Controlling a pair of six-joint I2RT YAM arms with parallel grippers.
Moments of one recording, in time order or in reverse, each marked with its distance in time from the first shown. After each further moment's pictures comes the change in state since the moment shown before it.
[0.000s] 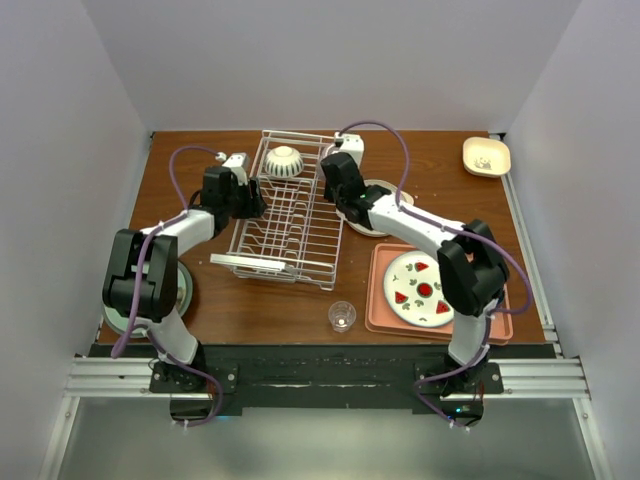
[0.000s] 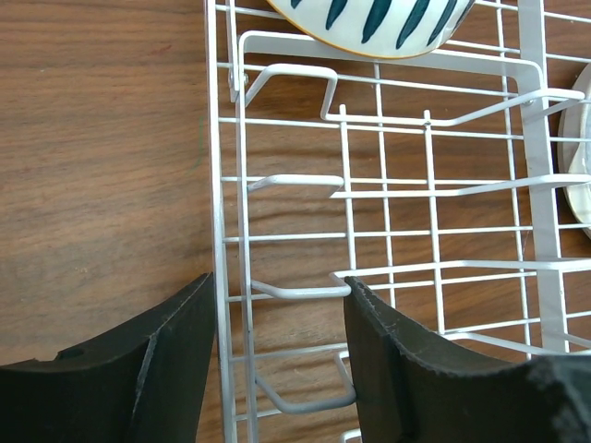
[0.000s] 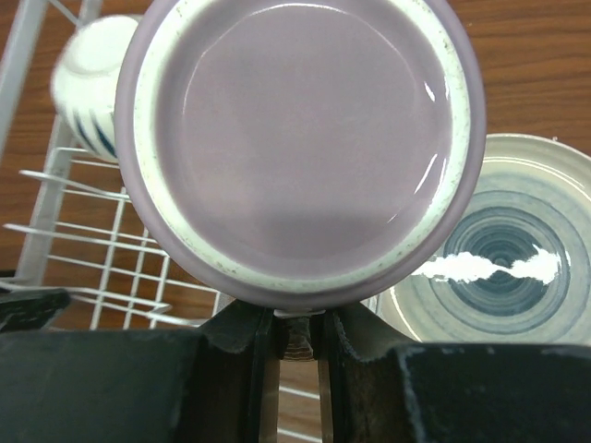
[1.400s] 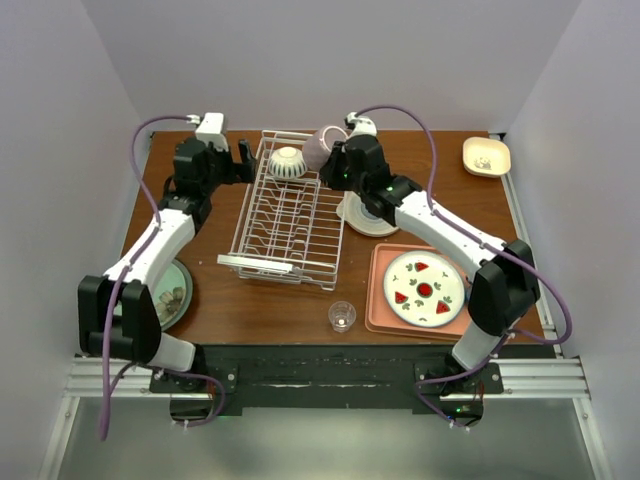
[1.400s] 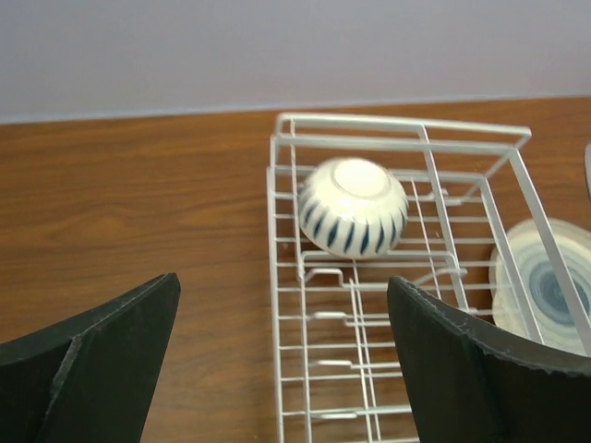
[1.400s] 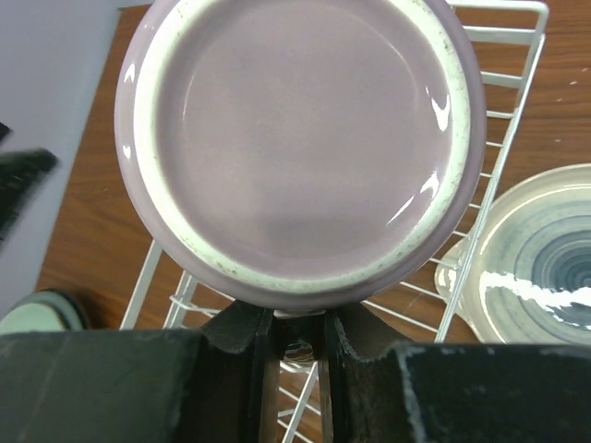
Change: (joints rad) left arm 0.012 -0.303 0.109 -0.011 -0.137 0.096; right arm -0.061 -0.171 0.008 -0.039 -0.344 0.050
